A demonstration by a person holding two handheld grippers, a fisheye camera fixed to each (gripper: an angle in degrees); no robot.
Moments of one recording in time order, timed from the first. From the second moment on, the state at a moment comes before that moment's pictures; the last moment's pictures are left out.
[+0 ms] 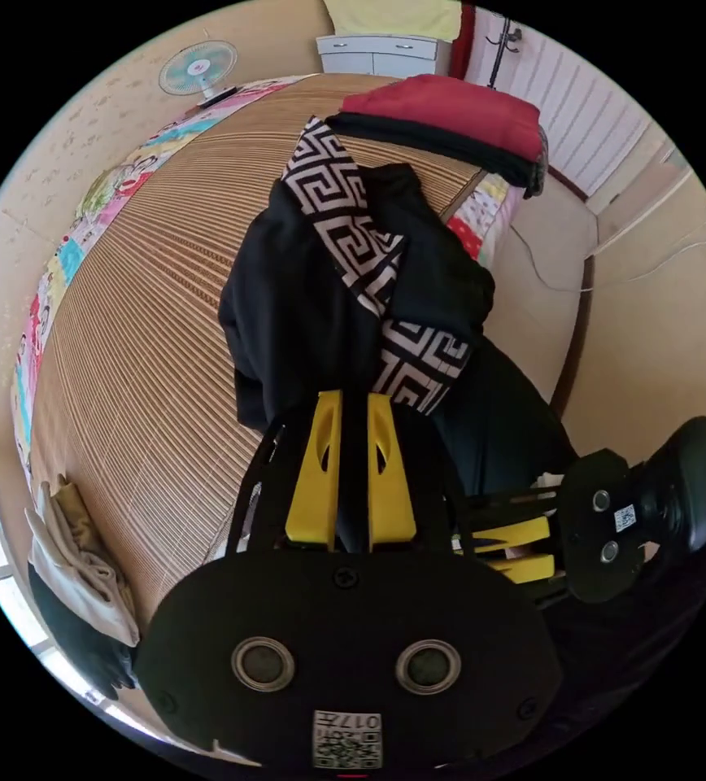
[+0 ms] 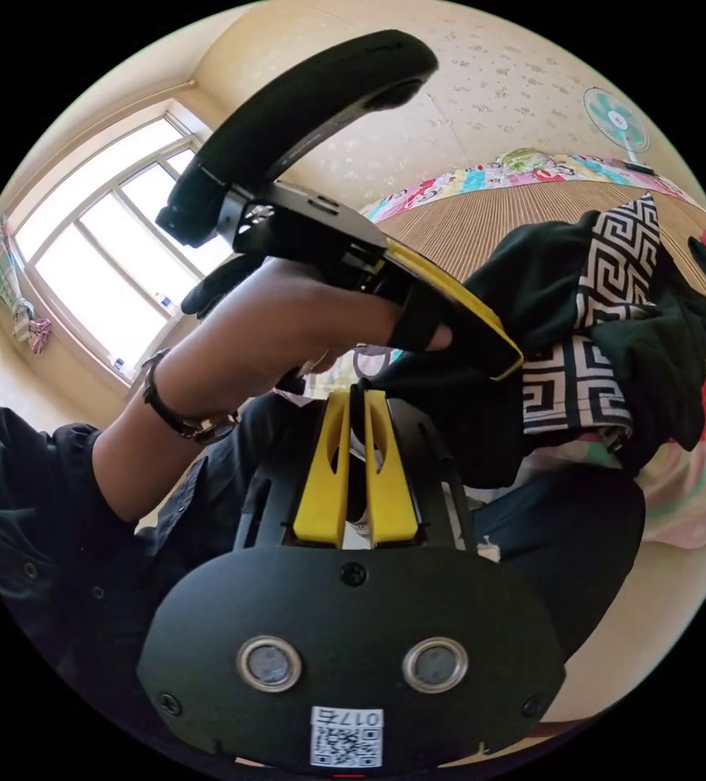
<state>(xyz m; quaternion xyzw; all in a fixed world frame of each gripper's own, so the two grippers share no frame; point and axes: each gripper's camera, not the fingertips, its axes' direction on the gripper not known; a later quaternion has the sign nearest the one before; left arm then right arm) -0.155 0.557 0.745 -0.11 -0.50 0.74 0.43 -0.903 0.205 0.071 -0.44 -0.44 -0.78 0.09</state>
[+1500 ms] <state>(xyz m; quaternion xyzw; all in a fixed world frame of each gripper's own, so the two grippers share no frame) 0.050 0.598 0.037 -0.31 0.38 0.75 0.44 -1.153 -0.049 -0.245 -0.21 -0.78 -0.56 0.21</state>
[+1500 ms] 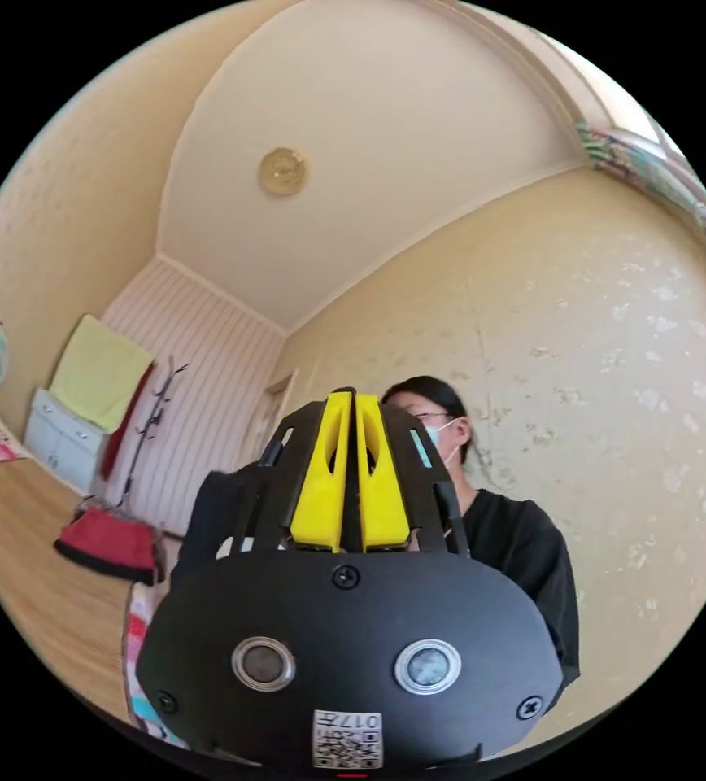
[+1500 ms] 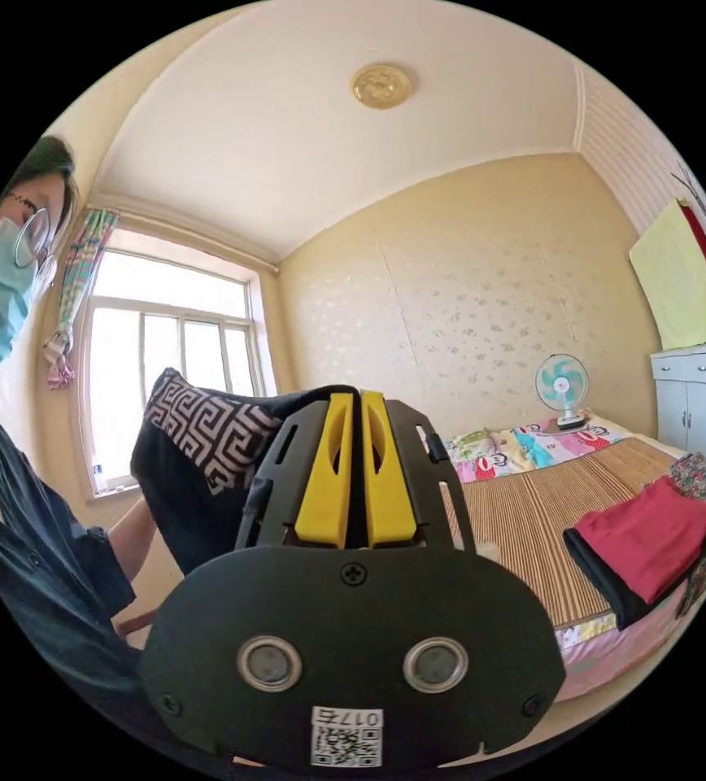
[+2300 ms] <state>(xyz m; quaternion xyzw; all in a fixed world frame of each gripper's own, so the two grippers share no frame) -0.123 0.785 -0.015 0.44 0.33 0.76 0.35 -1.014 -0.185 -0.265 0.05 -0.93 -0.35 0.15</state>
